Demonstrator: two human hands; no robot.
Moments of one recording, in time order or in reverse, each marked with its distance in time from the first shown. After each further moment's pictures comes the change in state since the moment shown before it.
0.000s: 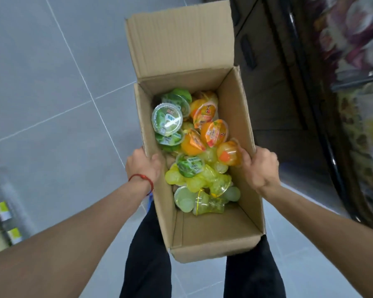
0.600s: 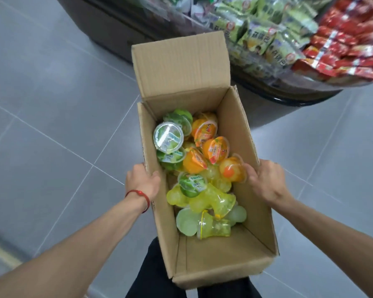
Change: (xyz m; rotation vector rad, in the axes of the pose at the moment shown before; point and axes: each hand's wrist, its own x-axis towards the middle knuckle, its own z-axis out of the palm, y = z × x) left_hand -0.153 -0.036 -0.113 0.345 -0.155 0.489; right_hand -0.286 0.049 0.000 0.320 0.232 0.286
